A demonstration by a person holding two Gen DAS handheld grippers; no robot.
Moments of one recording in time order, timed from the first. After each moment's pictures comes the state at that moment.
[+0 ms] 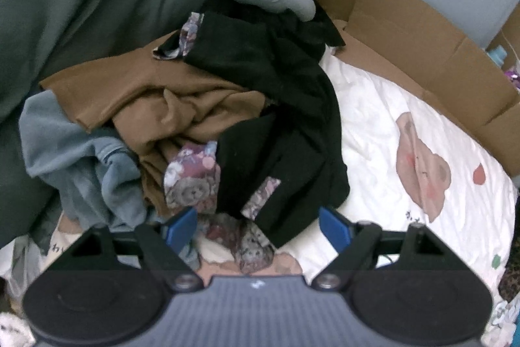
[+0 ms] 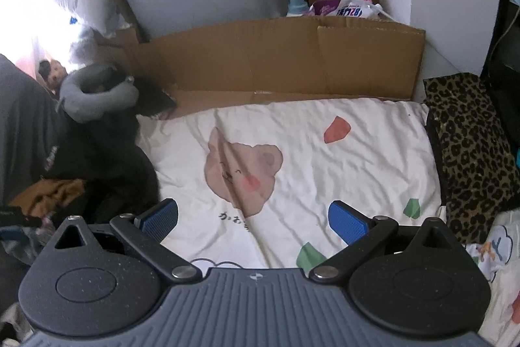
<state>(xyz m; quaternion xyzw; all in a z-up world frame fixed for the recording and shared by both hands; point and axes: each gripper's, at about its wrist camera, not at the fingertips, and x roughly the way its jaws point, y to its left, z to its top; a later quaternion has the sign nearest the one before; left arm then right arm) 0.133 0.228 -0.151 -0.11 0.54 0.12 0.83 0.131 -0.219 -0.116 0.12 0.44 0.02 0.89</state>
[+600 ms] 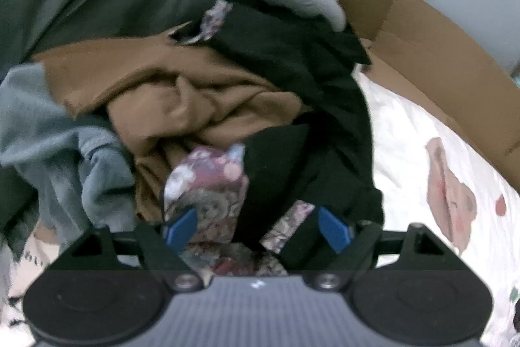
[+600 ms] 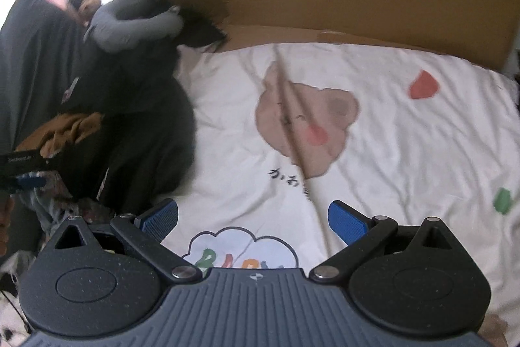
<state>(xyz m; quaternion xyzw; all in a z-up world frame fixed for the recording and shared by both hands) 0.135 0.264 -0.218 -0.14 0.49 0.15 0.85 0.177 -0.152 -0.220 0.10 0.49 0.14 0.85</state>
